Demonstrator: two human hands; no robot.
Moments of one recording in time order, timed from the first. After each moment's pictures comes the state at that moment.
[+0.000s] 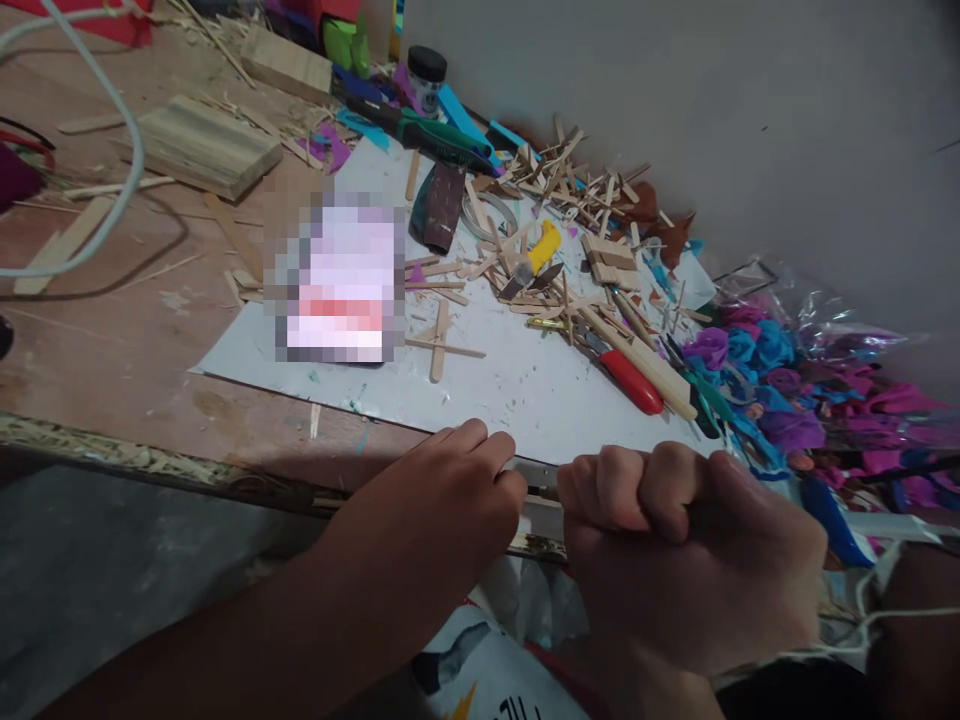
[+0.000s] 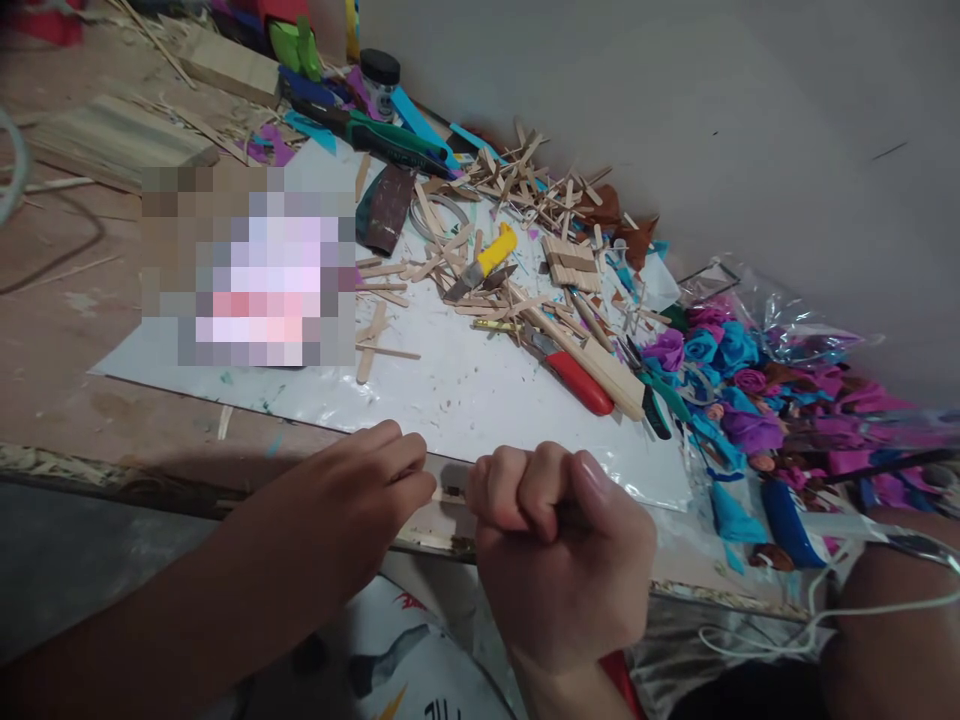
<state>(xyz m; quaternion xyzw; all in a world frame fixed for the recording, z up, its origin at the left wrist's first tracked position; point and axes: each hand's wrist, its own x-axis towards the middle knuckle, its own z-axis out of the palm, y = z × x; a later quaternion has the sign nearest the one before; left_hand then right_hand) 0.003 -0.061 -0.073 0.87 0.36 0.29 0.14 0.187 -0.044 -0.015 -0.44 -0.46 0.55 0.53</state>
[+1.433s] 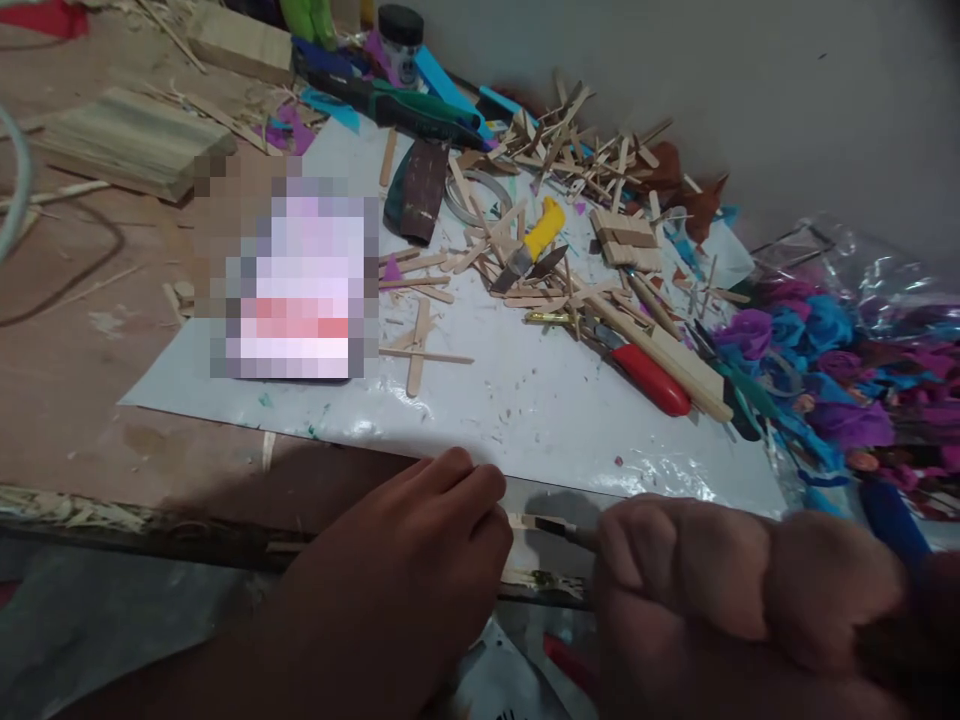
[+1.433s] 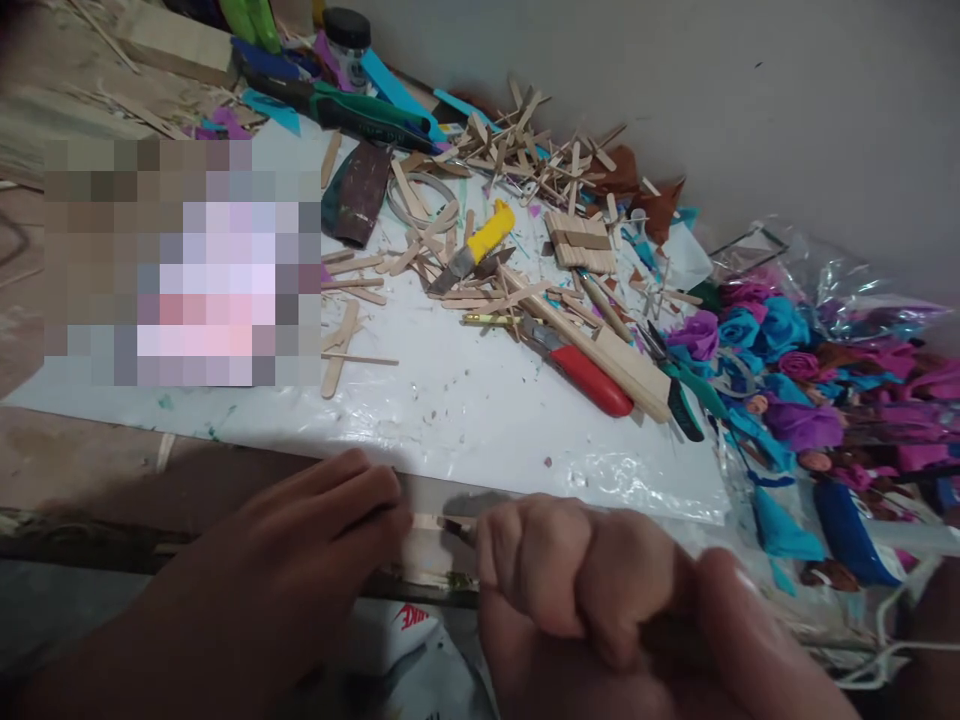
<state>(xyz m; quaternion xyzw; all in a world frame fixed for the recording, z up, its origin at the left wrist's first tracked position) -0.001 -0.069 -0.074 0.85 0.38 0.29 0.23 0.219 -0.072 -0.019 -0.44 -0.33 0.59 0.60</state>
